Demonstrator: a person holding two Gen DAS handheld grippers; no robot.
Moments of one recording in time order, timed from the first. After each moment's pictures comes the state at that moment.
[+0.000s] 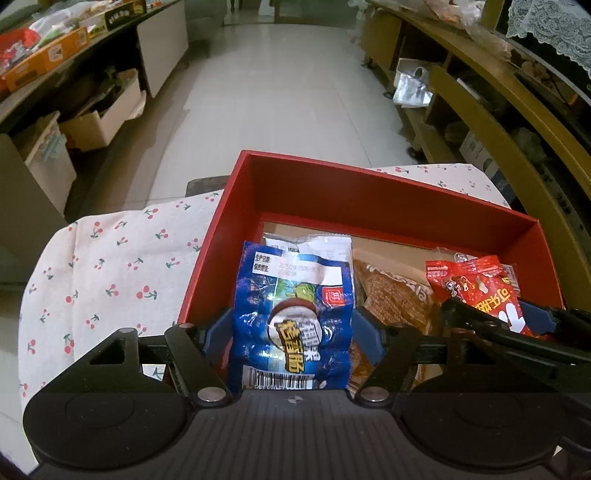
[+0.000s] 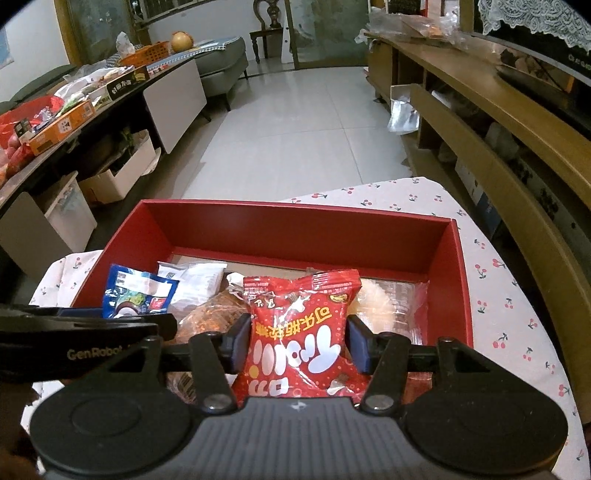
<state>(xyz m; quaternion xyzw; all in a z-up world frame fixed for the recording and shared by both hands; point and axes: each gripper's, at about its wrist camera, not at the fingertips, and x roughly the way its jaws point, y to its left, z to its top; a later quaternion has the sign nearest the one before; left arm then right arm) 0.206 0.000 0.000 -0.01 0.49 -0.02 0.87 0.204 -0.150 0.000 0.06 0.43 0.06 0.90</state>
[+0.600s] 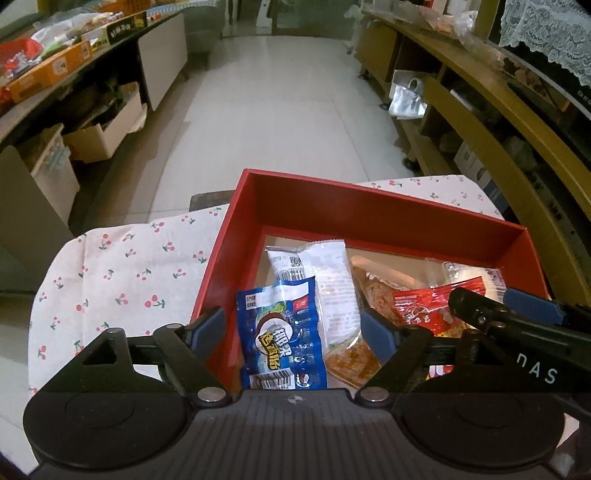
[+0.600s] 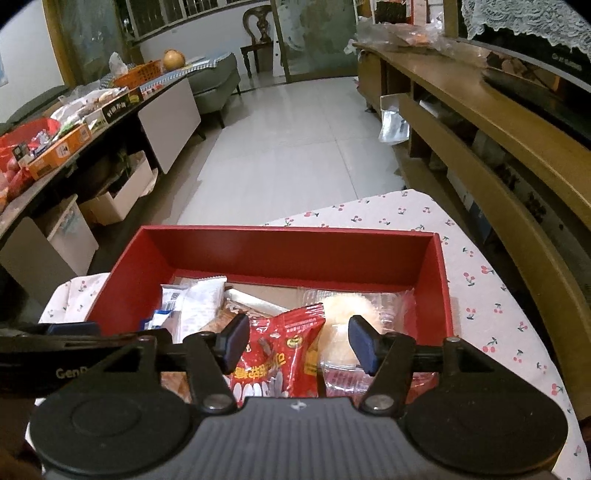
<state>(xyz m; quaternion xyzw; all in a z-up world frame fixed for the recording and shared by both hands) 0.197 0.002 0.014 -0.01 0.47 -0.03 0.88 0.198 -0.158 0.015 0.09 0.41 0.05 0.91</state>
